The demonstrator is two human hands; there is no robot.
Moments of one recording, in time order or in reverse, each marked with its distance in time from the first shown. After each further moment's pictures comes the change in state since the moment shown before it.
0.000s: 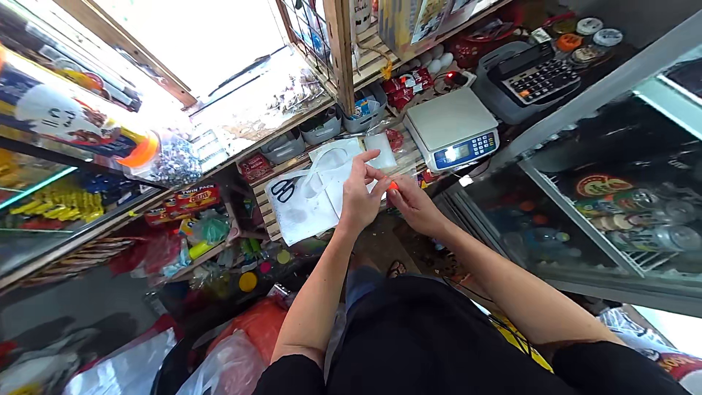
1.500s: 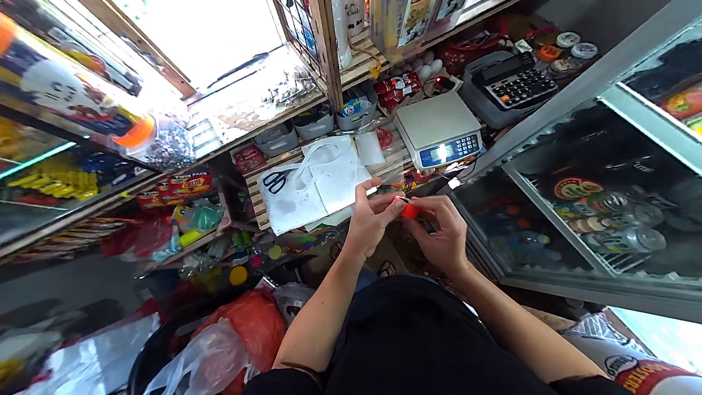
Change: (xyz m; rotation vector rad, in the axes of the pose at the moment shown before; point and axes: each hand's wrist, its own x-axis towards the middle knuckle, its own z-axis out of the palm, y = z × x) left_hand -0.067 0.039 0.058 -0.544 0.001 -0.459; right_hand -0.099 -0.015 -0.020 -0.094 0.448 -0.218
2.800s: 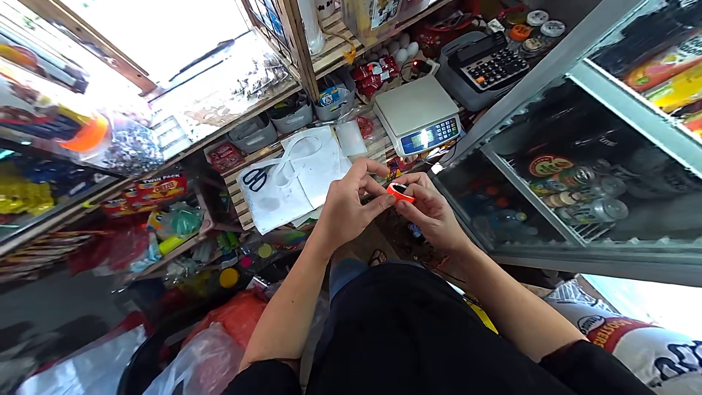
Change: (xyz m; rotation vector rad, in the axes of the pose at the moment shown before) left_hand -0.005 0.051 -0.010 0.672 -0.263 0.477; right_hand 0.019 -0.014 -0.024 0.428 -0.266 0.292
